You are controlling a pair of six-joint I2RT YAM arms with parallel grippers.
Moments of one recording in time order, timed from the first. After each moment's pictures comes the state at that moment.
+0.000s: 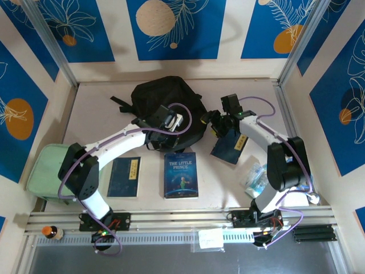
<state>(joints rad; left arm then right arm) -0.70 1.66 1.28 -0.62 0.08 -0.24 0.31 1.63 1.12 -0.45 -0.34 1.05</state>
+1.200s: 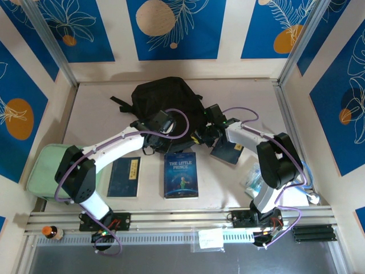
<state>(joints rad) -0.71 1.62 1.23 -0.76 -0.13 -0.24 0.47 1.71 1.08 -0.38 -0.34 1.21</state>
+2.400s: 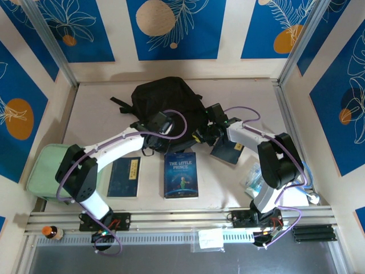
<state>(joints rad) -0.69 1.64 1.19 -0.72 -0.14 -0.28 0.45 1.71 1.08 -0.37 -0.33 1.21</state>
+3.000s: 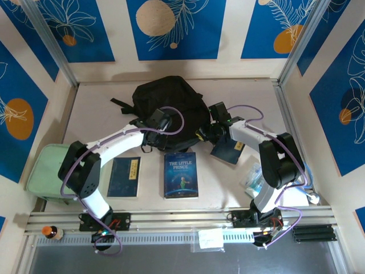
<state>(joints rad) -0.63 1.68 1.21 -0.70 -0.18 -0.28 0.40 1.71 1.08 -0.37 -0.32 1.15</state>
